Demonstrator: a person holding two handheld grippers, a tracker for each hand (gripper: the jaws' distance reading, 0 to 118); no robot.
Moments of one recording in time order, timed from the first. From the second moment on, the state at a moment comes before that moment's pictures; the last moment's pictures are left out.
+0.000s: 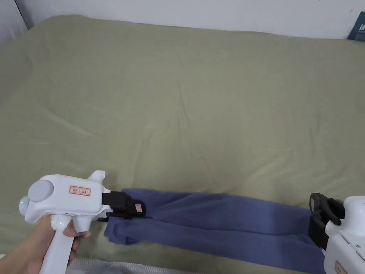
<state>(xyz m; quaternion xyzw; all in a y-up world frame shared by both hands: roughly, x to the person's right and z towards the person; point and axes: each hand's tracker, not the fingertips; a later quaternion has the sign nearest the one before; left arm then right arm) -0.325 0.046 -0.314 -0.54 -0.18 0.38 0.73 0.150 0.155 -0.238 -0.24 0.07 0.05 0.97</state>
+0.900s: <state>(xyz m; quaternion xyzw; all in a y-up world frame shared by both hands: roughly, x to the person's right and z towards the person) -0.244 0.207 -0.282 -0.48 -0.13 0.28 0.82 0.182 0.205 -0.225 -0.12 -0.02 0.03 0.99</state>
